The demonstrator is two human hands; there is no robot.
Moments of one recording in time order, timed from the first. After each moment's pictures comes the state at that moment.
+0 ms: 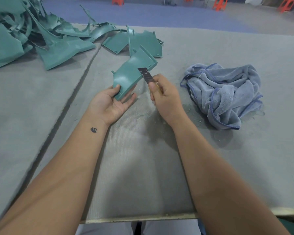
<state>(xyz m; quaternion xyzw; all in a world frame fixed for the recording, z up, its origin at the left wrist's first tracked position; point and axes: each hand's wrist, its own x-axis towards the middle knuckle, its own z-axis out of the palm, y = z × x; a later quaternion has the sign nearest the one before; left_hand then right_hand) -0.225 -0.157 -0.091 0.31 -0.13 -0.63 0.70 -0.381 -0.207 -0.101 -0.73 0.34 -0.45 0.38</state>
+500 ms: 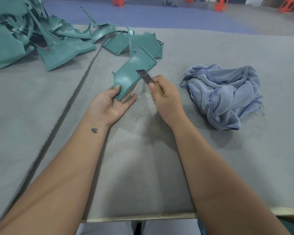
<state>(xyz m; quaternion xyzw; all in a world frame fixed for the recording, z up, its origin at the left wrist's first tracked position) -0.221 -0.160 -0.097 0.31 -0.15 -0.63 0.70 -0.382 -0.206 -0.100 -0.74 0.34 -0.47 0.34</state>
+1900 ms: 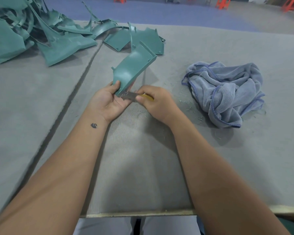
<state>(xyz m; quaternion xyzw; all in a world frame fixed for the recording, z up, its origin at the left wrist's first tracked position) -0.219 -0.163 -0.098 0.28 -0.15 -0.64 0.70 -0.375 -0.203 -0.103 -0.83 0.33 -0.32 0.30</state>
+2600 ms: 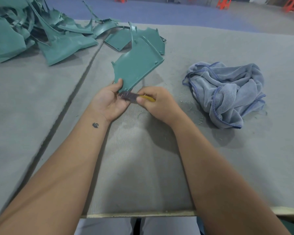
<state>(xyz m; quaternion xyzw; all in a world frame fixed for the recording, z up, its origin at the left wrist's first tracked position) -0.229 -0.158 -0.089 0.26 -0.15 -0.64 0.71 -0.377 -0.199 -0.097 -0.84 0.33 -0.30 0.32</state>
